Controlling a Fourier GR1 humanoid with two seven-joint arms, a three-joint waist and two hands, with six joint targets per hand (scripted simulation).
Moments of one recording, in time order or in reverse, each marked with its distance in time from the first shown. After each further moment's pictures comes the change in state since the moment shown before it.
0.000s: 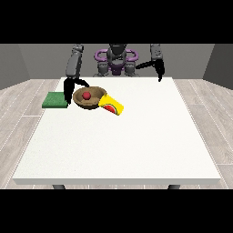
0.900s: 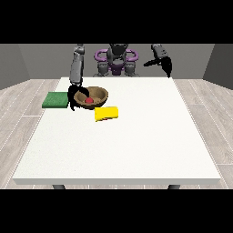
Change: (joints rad) left arm -0.004 0.039 0.020 -0.160 0.026 -0.080 0.021; right arm -0.036 -0.023 -0.003 0.183 0.048 -0.186 -0.188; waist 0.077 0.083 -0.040
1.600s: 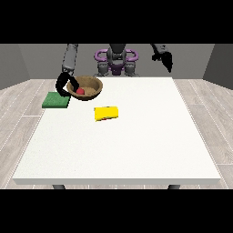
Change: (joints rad) left arm 0.085 0.003 0.050 0.162 0.043 -0.035 -0.028; right arm -0.035 -0.116 0.175 -0.032 0.224 -0.255 0.529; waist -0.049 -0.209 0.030
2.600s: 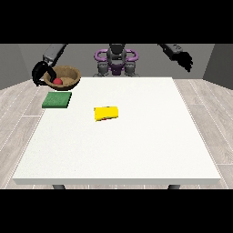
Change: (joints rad) left arm 0.016 0.190 0.236 0.077 0.149 -0.133 -0.074; right arm -0.010 -0.188 -0.071 -0.083 -0.043 0.188 0.139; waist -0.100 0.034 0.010
